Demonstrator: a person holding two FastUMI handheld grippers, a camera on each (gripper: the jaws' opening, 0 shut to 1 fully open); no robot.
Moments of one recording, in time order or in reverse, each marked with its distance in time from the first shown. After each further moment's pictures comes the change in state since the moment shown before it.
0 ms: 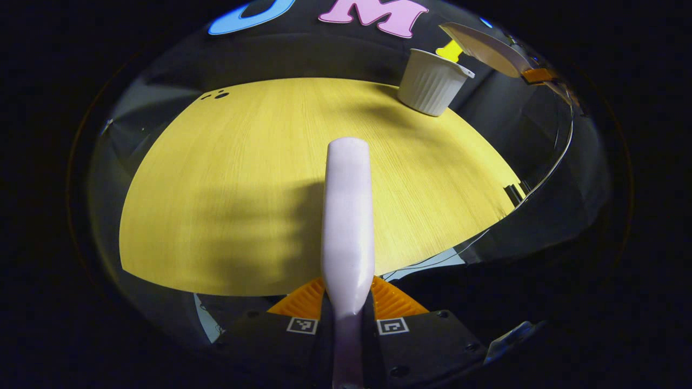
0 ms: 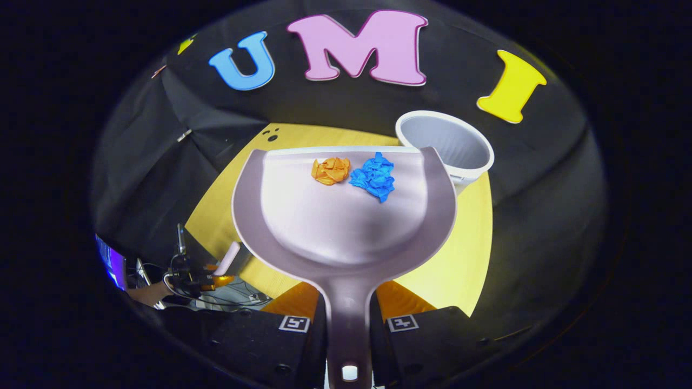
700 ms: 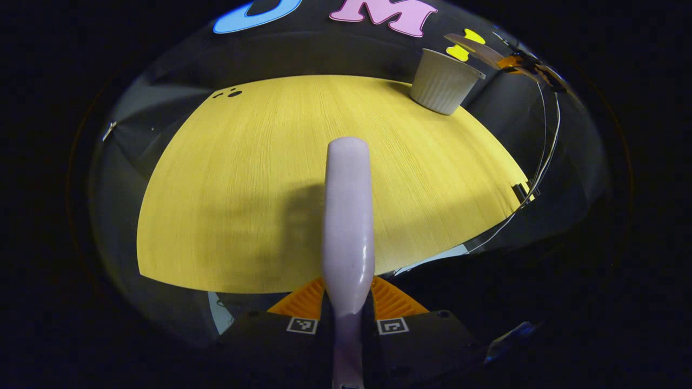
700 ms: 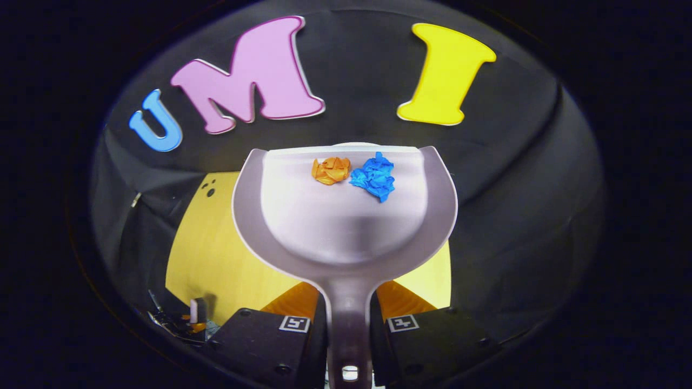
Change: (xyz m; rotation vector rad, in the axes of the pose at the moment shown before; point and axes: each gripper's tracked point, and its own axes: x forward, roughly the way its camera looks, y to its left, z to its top) left arm -0.026 0.031 0.021 0.011 0.041 0.036; right arm 0.022 -0.025 0.015 0.214 -0.054 -0.218
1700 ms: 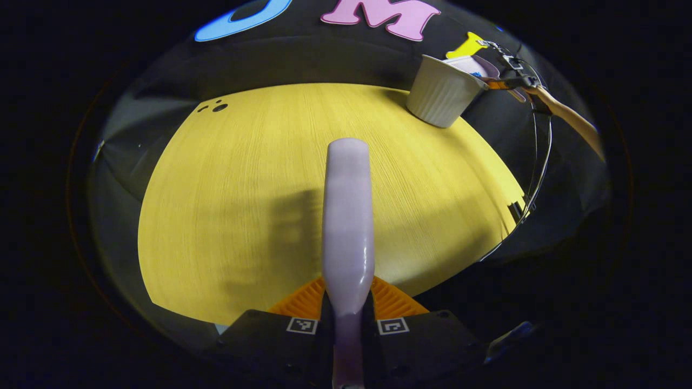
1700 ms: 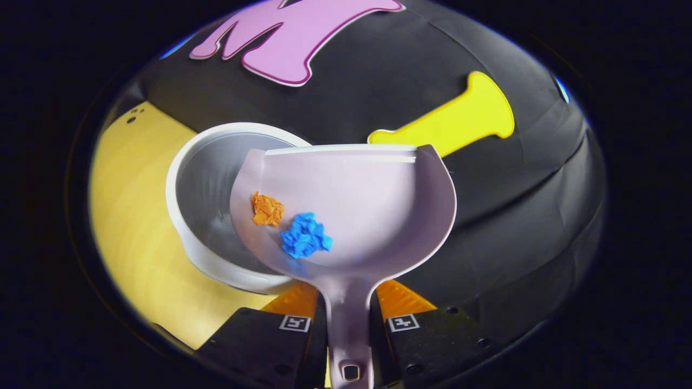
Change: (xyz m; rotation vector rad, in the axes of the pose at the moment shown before) left arm 0.006 0.002 0.057 0.000 0.003 -0.038; right arm 0.013 -0.050 0.024 -0.561 -0.228 -0.585
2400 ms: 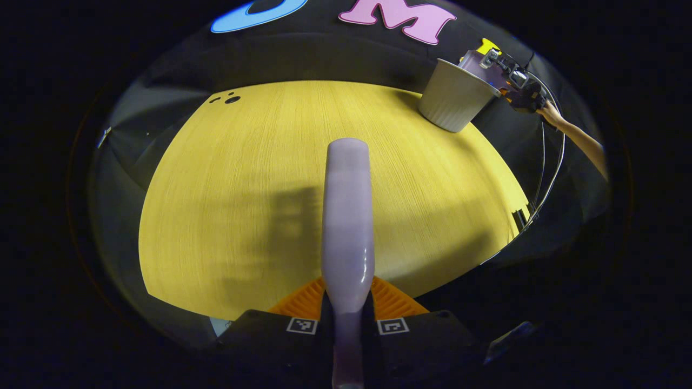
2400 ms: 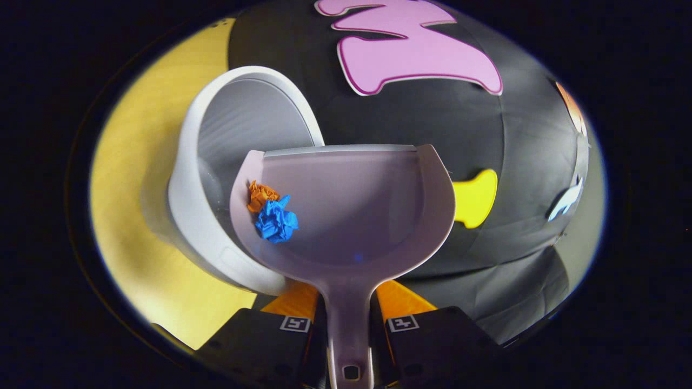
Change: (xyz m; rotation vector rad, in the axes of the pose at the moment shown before) left arm -0.001 0.010 -0.004 -0.043 0.010 0.018; right arm -0.022 -0.029 0.030 -0.557 -0.143 -0.285
